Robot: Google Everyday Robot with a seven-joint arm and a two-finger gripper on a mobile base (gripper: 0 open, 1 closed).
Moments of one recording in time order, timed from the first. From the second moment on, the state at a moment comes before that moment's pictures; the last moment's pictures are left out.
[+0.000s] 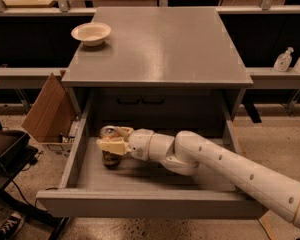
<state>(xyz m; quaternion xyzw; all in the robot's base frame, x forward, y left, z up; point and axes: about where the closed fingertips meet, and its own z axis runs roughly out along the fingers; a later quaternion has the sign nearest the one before) 0.571 0.128 0.685 -0.34 0.64 0.48 0.49</state>
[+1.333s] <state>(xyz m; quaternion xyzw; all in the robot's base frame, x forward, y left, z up) 0.569 0.136 0.687 -0.34 0.64 0.48 0.49</state>
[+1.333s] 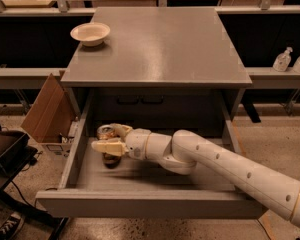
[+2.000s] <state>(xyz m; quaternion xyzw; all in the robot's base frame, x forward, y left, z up) 0.568 0.137 0.687 -0.34 0.64 0.48 0.49</state>
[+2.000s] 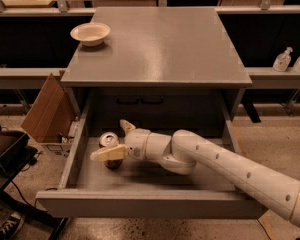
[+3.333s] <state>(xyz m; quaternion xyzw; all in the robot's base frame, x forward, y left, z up) 0.564 0.091 0.839 -0.43 0.62 0.46 0.47</state>
